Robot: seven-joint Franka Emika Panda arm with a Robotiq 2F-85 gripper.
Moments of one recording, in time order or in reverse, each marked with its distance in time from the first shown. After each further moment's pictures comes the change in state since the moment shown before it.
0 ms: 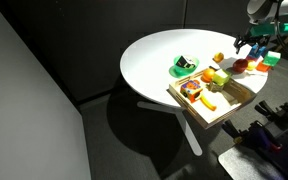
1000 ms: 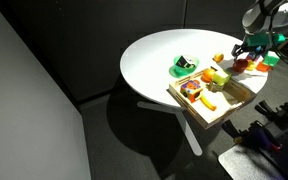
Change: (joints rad) arm 0.000 0.083 0.008 -0.009 0.000 0.069 0.000
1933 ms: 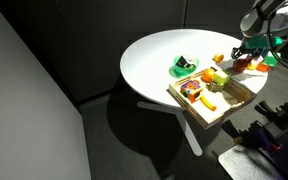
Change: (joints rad) arm 0.011 0.024 0.000 -0.004 -0.008 0.053 -0.016
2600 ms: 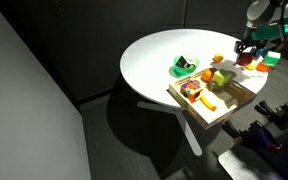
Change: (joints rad) arm 0.049 -0.162 -0.020 -0.076 -0.106 -0.101 -0.005
